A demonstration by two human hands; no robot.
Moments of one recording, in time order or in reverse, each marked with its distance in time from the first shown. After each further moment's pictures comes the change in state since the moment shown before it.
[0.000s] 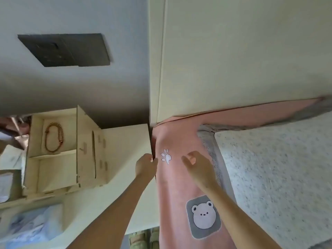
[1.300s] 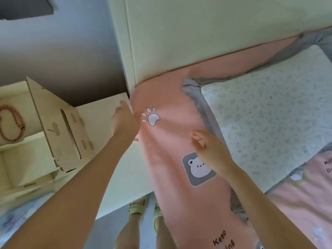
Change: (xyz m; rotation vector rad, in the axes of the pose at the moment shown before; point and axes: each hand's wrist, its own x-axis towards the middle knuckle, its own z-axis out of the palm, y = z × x) left_hand 0.017 0.035 -0.036 0.381 0.136 0.259; right_hand -0.063 0.023 -0.013 0.054 -0.011 0.021
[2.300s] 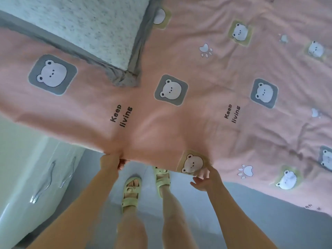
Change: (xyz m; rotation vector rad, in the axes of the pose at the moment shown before) left_hand -0.393 -0.126 0.220 -0.286 -0.624 -0.429; right_hand -0.470 0.342 0.249 2.122 0.586 1.468
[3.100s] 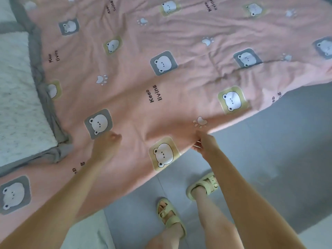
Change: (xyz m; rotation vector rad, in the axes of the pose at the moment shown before) left_hand -0.154 0.072 0.153 1.440 -0.248 1.062; right_hand -0.044 -0.008 -0.107 0.369 -0.057 -0.486
